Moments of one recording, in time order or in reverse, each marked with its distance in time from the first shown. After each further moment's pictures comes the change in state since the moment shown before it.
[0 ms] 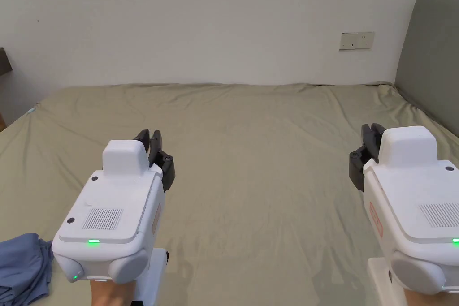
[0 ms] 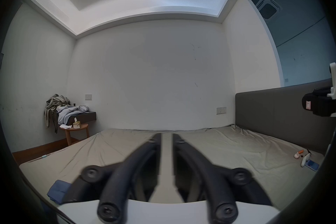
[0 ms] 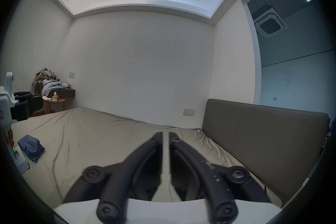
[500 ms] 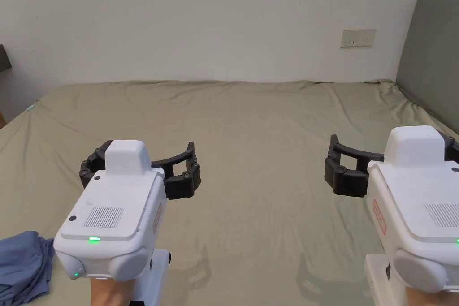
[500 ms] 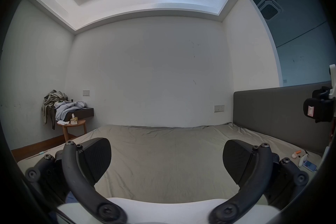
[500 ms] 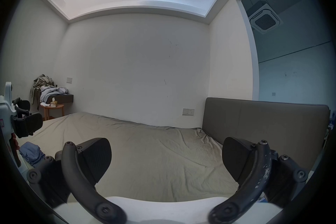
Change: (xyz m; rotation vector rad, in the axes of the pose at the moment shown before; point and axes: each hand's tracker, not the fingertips) left arm -0.002 -0.006 -0.005 -0.028 -0.020 0.016; right arm 0.002 -0.003 -0.003 0.009 -0.014 -0.049
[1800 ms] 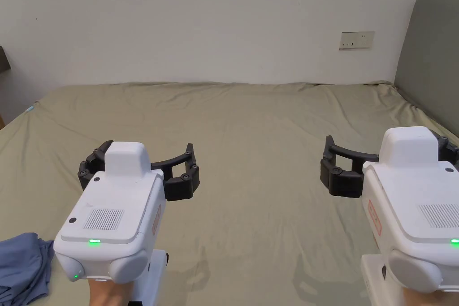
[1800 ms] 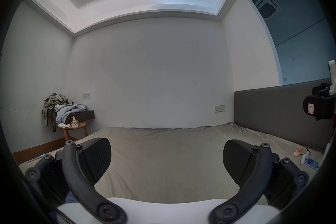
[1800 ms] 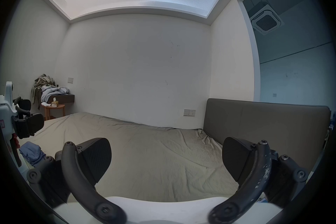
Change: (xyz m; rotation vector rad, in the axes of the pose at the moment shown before) left arm -0.002 0.000 0.001 0.013 0.002 -0.018; right arm -0.003 0.000 -0.005 0.007 0.010 0.005
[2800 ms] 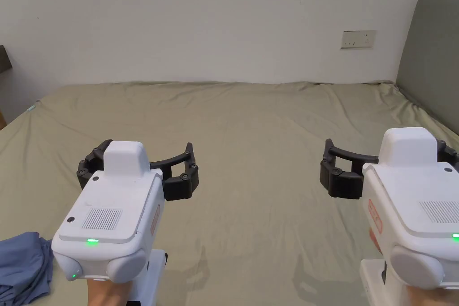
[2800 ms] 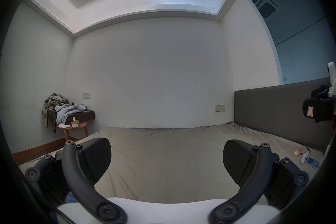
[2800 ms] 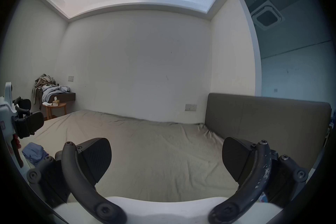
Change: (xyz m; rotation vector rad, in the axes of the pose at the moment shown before) left arm -0.004 0.000 0.000 -0.002 -0.001 -0.004; right arm -0.003 0.000 -0.001 -0.085 0.019 -0.034
